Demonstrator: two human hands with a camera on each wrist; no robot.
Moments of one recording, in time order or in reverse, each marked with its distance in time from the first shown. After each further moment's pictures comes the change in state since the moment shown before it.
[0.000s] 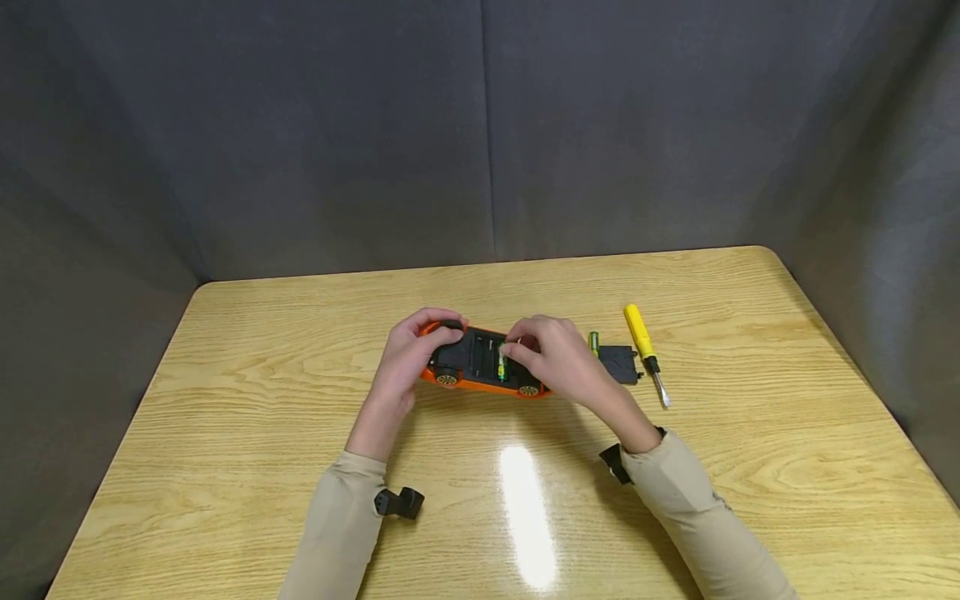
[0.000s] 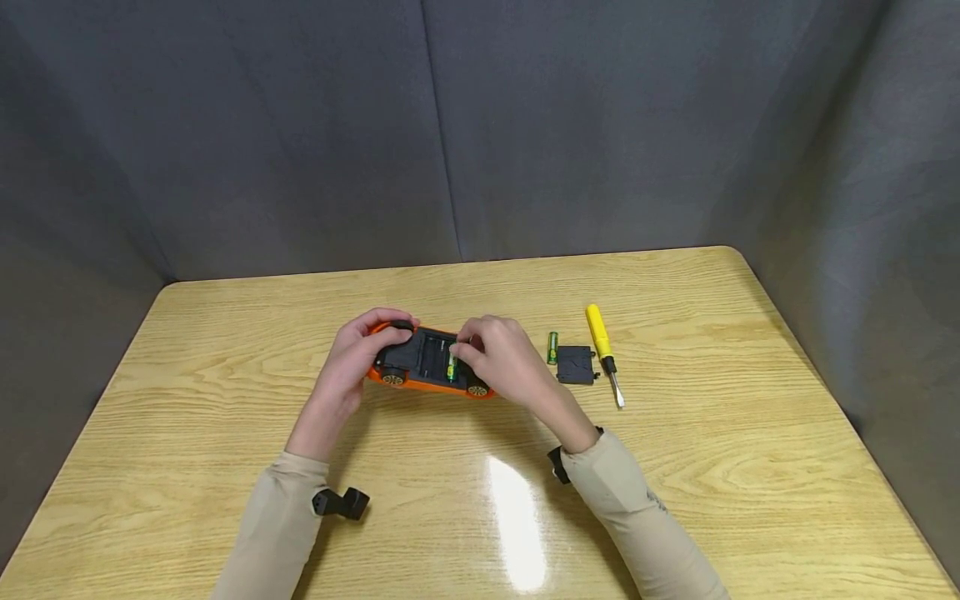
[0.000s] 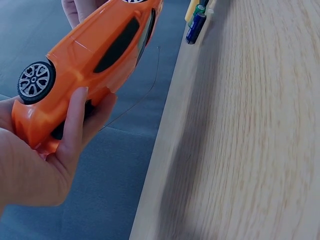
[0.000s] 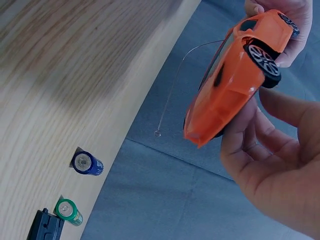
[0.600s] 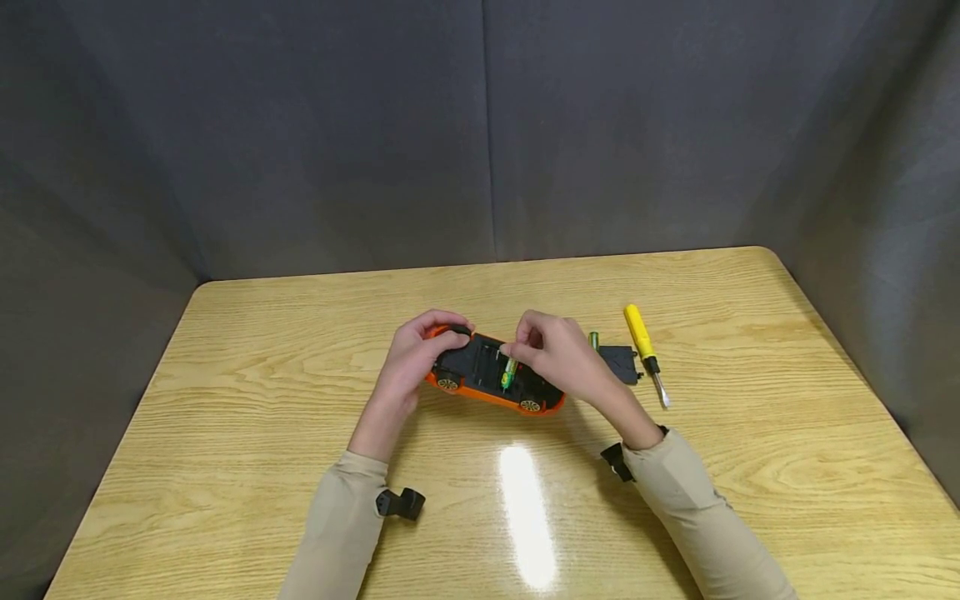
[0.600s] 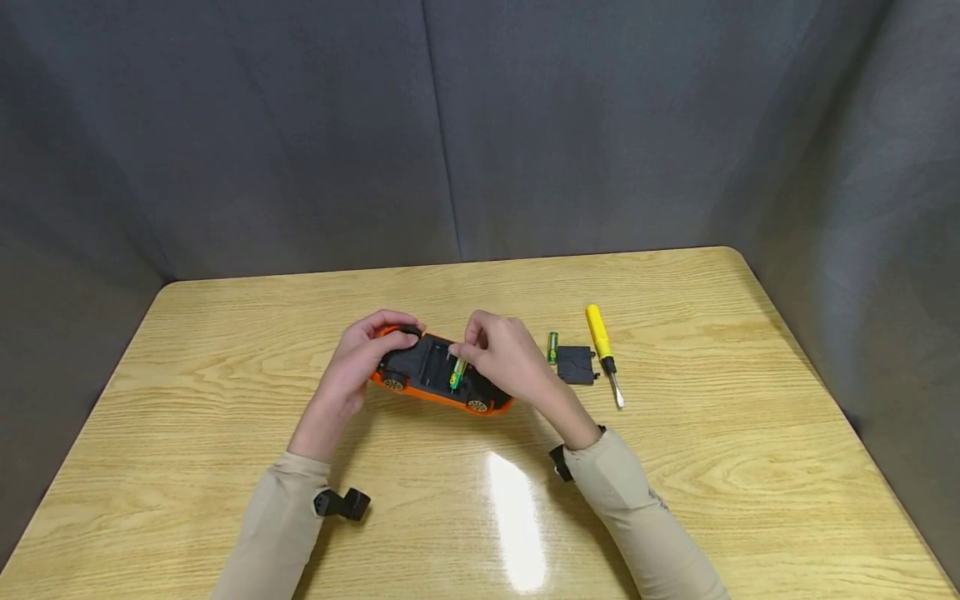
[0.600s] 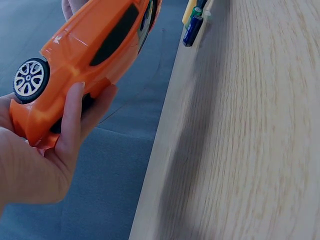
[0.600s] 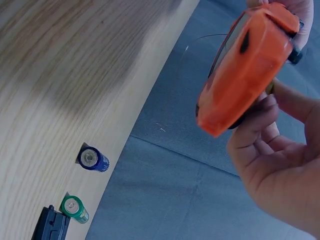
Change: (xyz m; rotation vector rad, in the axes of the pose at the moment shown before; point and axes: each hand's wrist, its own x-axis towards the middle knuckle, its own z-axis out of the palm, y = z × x) left_hand 0.001 -0.002 0.003 0.043 -0.022 -0.002; right_hand 0.000 0.003 -0.002 0.086 0.000 0.058
